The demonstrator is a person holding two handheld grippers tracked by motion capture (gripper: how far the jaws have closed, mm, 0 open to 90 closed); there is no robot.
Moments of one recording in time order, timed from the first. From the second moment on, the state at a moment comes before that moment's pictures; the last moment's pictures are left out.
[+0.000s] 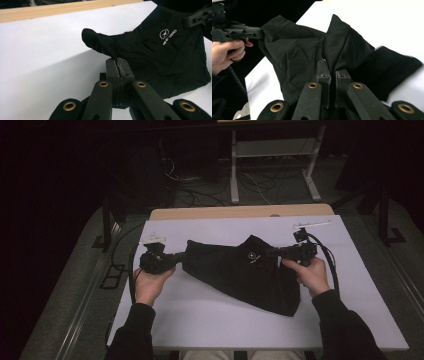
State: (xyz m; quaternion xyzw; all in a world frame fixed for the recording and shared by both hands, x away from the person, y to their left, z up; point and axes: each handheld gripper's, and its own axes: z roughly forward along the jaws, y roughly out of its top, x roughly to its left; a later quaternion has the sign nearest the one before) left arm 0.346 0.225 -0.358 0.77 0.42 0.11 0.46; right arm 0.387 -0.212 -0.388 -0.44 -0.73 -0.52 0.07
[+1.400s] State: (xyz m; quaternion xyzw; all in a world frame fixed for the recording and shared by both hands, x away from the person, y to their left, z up) left arm 0.403 0.107 -0.424 0.78 0.42 0.04 0.46; right arm 0.371 -0.345 -0.454 -0.61 -0.67 -0.41 0.02
